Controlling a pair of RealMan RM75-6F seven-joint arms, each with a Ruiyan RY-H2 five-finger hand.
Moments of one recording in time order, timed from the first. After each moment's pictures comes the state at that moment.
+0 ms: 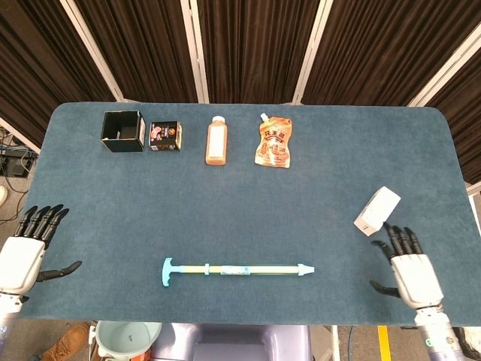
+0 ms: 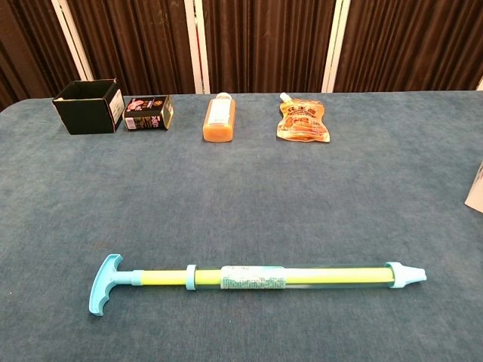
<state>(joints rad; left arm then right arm) -0.14 -1.20 -0.01 -1.48 1.65 1.53 -0.01 0.12 -1.21 -0.01 -1.64 -1.58 1.41 -0.21</state>
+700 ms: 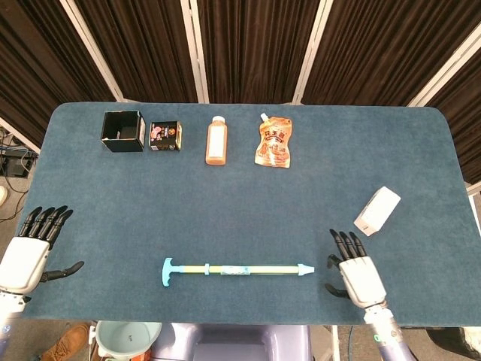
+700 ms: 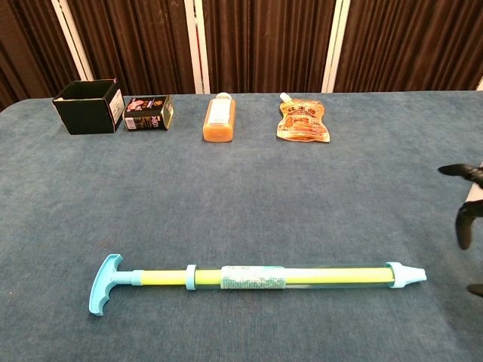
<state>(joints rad) -0.14 -1.20 0.00 -1.49 1.64 1.51 0.01 0.16 -1.50 0.00 -1.53 -1.60 1.34 -0.34</state>
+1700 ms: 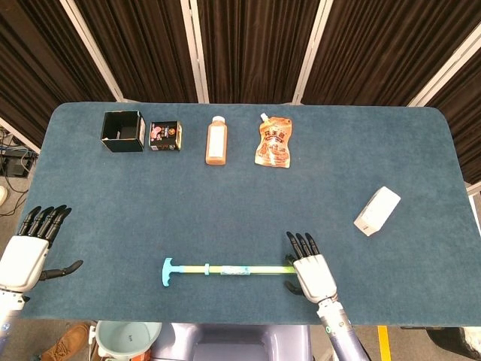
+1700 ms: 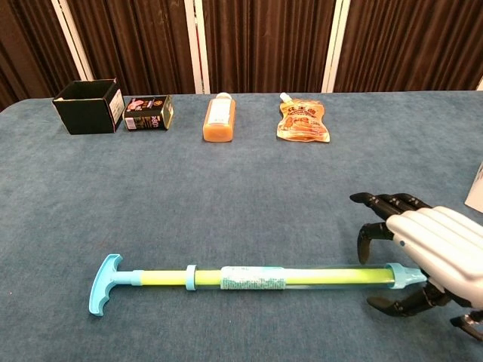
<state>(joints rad) -0.15 -1.19 0.00 -1.49 1.62 1.49 0.01 0.24 -1.74 0.04 -1.52 -1.47 1.22 -0.59</state>
